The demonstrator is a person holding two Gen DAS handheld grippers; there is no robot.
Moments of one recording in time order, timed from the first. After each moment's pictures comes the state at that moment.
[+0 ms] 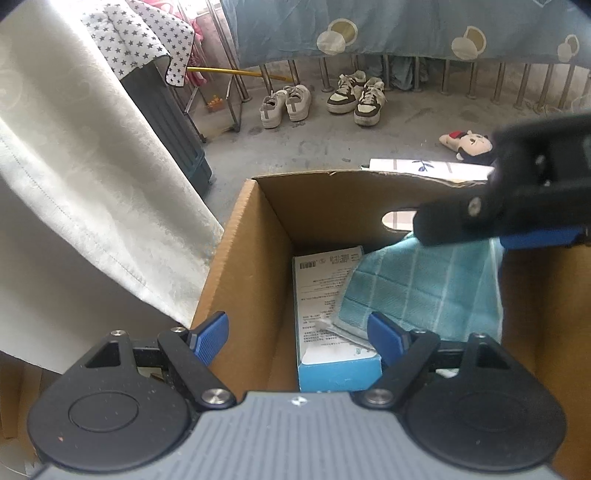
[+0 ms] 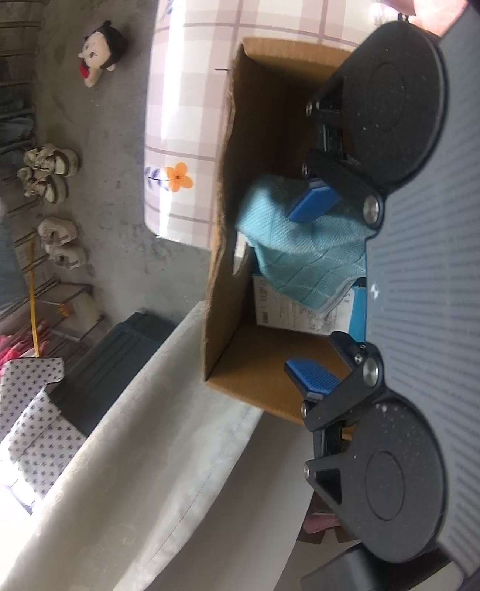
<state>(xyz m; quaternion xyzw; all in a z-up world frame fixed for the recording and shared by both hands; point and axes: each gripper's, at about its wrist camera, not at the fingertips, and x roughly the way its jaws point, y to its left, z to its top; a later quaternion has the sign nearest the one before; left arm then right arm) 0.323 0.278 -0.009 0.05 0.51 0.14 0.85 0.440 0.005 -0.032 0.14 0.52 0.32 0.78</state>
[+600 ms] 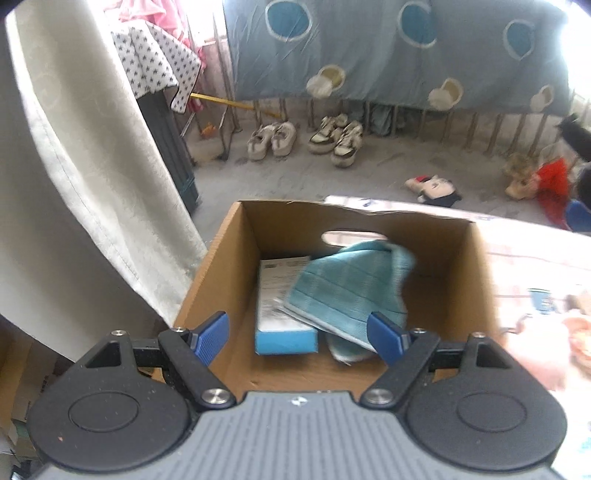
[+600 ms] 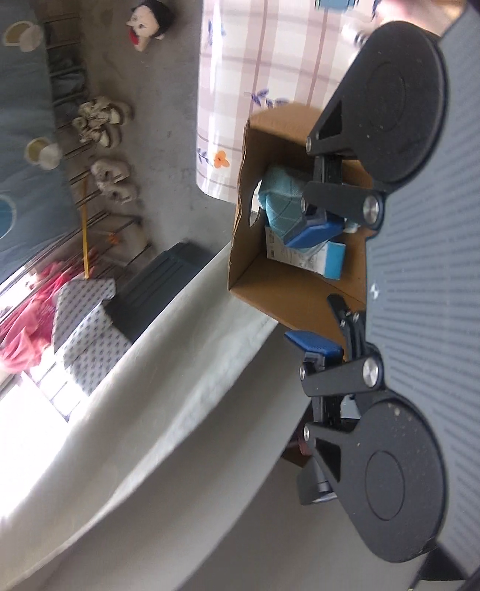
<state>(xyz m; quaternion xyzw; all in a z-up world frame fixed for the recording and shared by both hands) 0.237 0.229 0.064 -0.01 0.45 0.11 0.89 0.363 -0.148 0.083 0.18 0.44 0.42 0.77</state>
